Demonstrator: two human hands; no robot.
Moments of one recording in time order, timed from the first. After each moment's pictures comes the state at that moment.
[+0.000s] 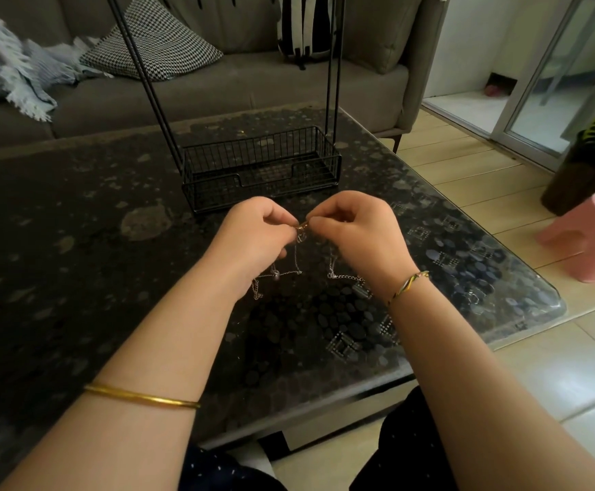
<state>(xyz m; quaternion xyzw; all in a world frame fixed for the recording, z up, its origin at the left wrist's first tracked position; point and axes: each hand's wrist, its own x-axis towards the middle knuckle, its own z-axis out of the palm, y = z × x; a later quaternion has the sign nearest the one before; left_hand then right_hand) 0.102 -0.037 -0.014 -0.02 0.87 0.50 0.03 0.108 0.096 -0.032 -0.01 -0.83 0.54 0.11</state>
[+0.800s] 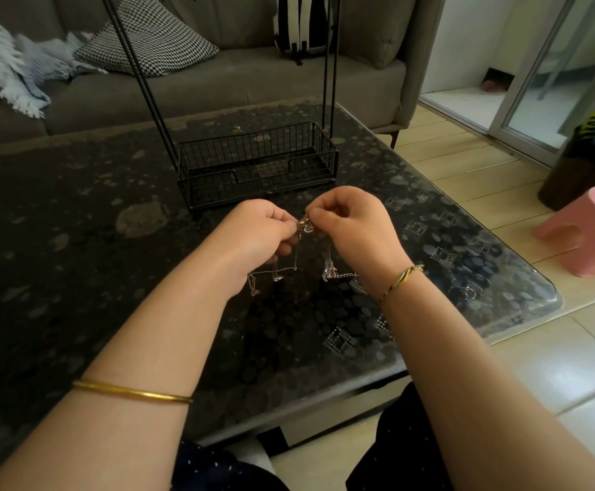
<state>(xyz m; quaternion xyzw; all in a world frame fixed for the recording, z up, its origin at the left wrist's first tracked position) 0.103 -0.035 -0.009 -0.03 0.85 0.51 0.10 0.106 0.091 -0.033 -0.02 -0.82 0.56 0.10</state>
